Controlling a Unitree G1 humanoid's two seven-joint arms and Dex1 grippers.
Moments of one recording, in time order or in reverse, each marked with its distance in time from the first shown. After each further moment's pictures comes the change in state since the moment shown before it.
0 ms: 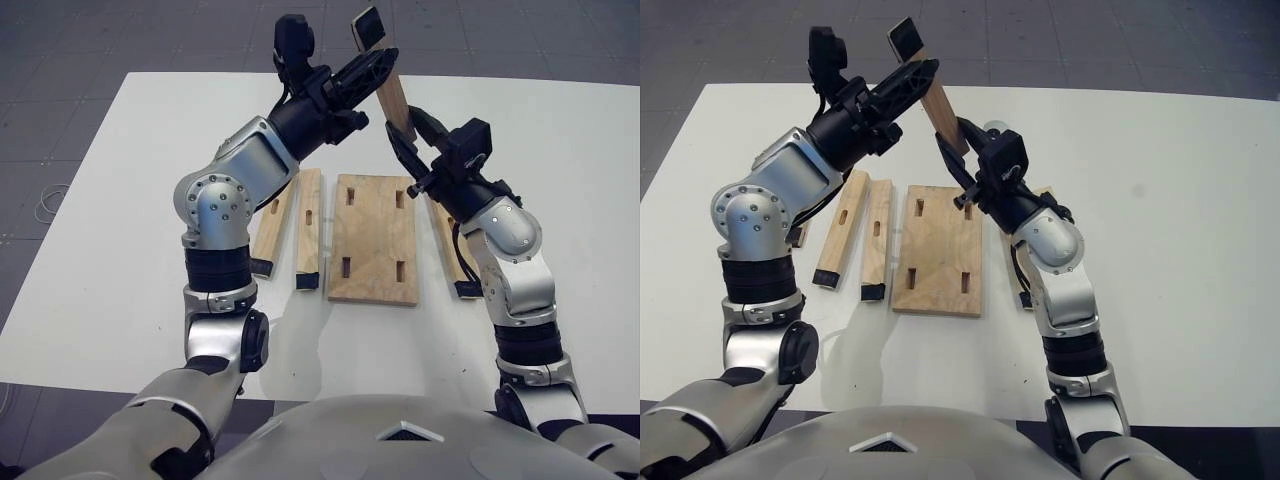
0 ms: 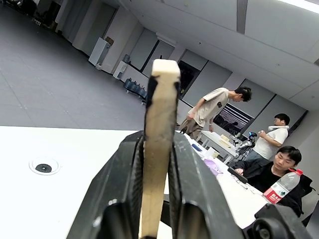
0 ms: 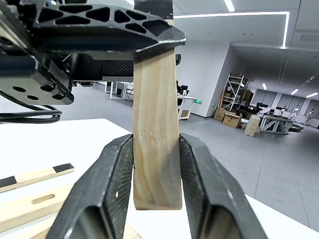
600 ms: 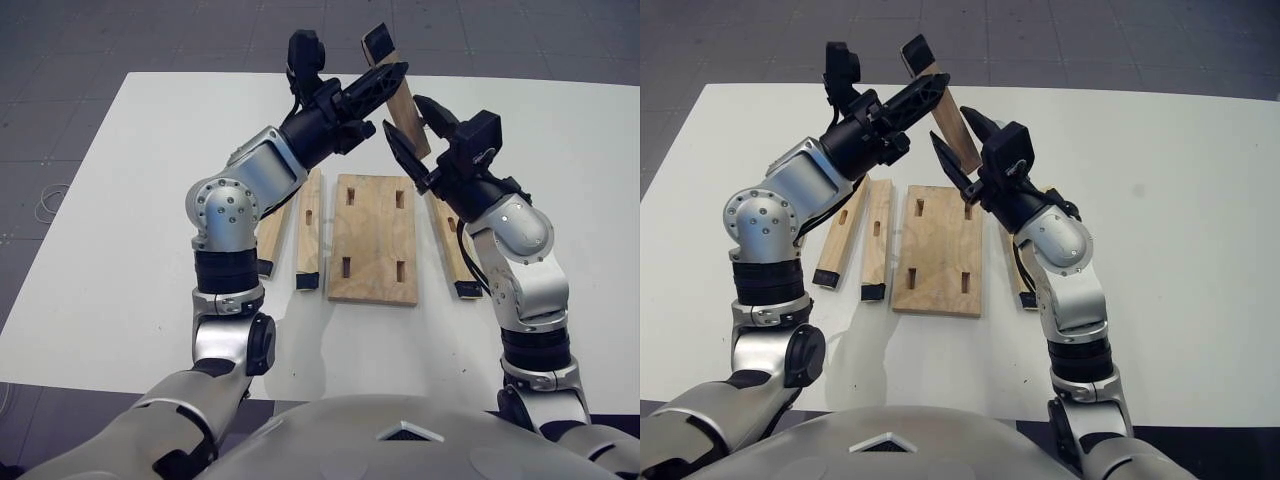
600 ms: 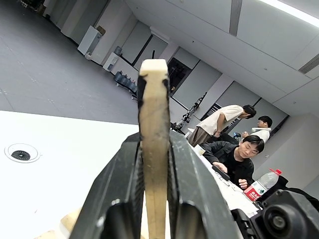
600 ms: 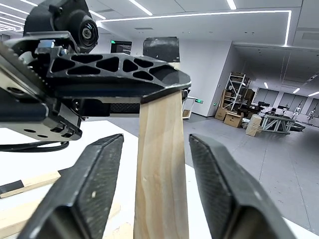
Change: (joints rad) left arm 0.014 -0.035 0.018 0.028 -0.038 0.036 0.000; right arm 0.003 -0.018 -0.008 -0.104 0.014 0.092 -0.011
